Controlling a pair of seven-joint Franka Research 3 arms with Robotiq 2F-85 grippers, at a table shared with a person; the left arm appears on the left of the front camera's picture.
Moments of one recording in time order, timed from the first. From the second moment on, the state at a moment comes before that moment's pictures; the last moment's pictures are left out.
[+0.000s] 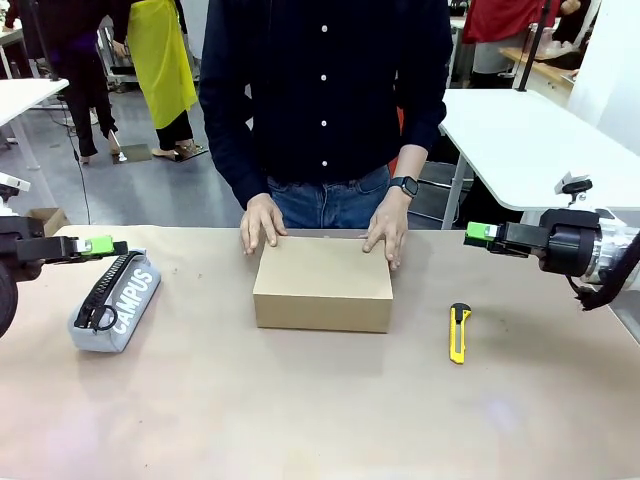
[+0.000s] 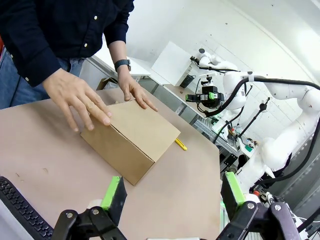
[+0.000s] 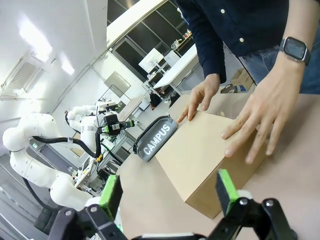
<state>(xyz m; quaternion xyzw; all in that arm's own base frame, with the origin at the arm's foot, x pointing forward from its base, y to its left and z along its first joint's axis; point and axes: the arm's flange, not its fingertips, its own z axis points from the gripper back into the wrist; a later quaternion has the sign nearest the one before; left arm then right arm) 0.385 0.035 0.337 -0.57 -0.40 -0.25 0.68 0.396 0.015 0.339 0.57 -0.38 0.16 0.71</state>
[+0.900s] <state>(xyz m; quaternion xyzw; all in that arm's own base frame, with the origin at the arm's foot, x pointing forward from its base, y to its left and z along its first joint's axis) 0.385 0.035 0.337 -0.57 -0.40 -0.25 0.68 0.396 0.015 0.339 0.57 -0.38 0.16 0.71</state>
